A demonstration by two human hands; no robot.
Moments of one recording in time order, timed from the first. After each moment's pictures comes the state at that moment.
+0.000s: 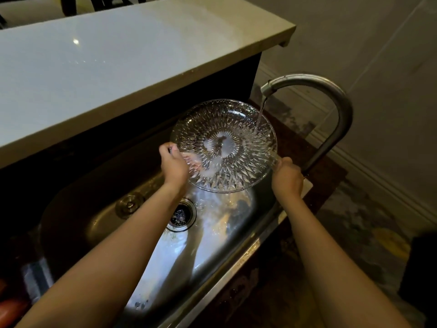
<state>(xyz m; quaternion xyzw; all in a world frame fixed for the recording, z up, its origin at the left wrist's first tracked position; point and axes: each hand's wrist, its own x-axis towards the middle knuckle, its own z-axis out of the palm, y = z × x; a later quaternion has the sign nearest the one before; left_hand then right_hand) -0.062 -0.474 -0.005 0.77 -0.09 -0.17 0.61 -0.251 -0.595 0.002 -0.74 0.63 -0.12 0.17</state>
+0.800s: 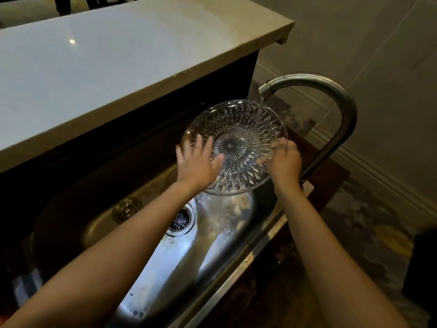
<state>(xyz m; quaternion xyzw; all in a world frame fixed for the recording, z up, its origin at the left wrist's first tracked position) -0.078 -0.503 -0.005 0.86 -0.48 -0.11 0.15 -0.224 -0.597 0.035 -0.61 0.56 -0.36 0.43</state>
